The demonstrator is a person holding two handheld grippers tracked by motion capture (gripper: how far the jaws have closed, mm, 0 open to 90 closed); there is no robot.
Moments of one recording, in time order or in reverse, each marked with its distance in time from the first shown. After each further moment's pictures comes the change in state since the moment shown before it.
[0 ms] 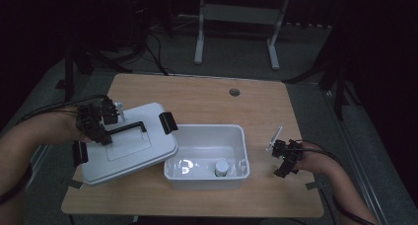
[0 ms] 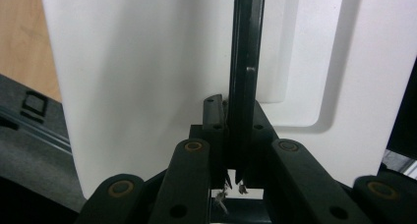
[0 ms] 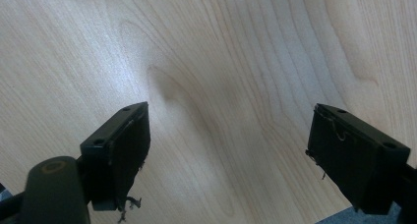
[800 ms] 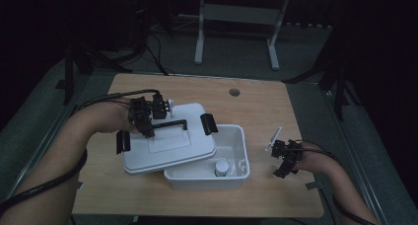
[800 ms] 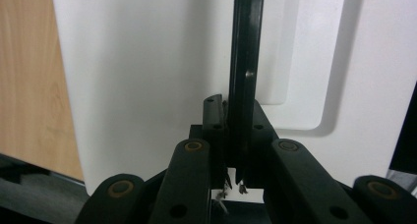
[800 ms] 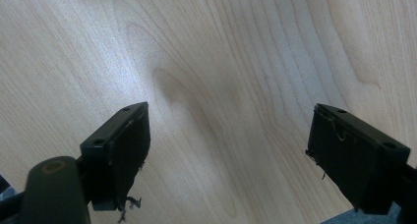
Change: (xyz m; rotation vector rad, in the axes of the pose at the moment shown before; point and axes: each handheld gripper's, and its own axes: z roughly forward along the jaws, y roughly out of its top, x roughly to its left) left arm -0.025 0.104 -0.007 -0.020 0.027 0.170; right arm 0.002 0.001 -0.002 -0.001 0.004 -0.008
